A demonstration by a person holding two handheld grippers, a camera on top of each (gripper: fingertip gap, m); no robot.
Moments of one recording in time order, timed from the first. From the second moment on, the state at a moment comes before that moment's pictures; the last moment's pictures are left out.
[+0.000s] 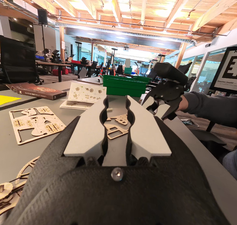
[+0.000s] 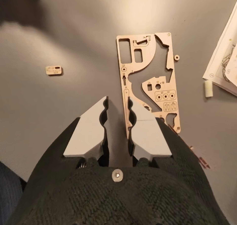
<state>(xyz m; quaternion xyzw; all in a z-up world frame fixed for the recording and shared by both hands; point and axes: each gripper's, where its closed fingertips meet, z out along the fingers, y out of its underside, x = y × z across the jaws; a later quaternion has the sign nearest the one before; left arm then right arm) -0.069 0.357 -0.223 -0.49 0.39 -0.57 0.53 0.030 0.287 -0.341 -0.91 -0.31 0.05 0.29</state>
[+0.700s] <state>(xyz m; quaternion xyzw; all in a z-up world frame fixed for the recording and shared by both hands) -0.068 0.400 -0.274 -0.70 0.28 -0.56 0.34 -0.011 0.315 -0.314 -0.82 -0.39 0.08 0.41</state>
